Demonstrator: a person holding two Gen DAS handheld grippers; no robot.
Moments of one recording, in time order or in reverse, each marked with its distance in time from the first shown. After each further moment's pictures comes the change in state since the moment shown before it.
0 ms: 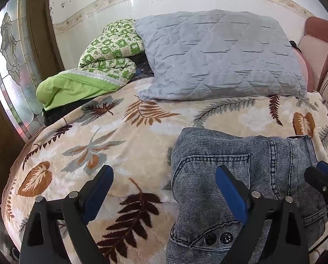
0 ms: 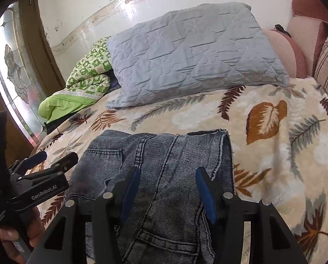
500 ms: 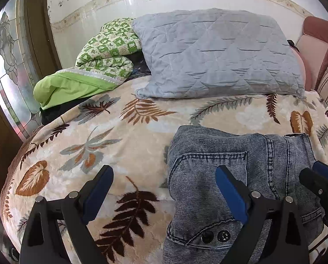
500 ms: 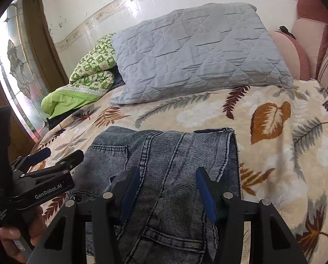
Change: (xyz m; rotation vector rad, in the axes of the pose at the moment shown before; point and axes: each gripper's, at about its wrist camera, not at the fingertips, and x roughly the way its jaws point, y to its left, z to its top) left arm -0.001 -0.002 -0.002 0.002 0.007 -0.022; right arm 0.000 0.008 -0.002 -0.018 0.013 0.011
